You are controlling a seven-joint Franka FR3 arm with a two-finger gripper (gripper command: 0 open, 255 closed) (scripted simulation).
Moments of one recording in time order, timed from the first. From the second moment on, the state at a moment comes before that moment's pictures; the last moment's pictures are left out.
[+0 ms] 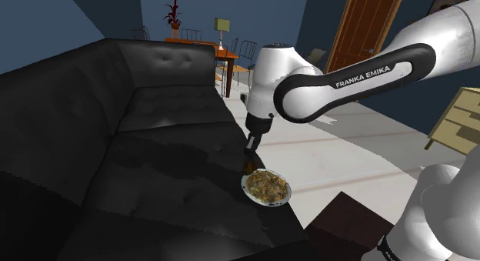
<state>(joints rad) 0.25 -0.18 0.23 -2.29 -0.01 2.18 -0.03</state>
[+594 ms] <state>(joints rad) 0.22 -0.36 0.15 -2.51 0.02 2.22 -0.15</state>
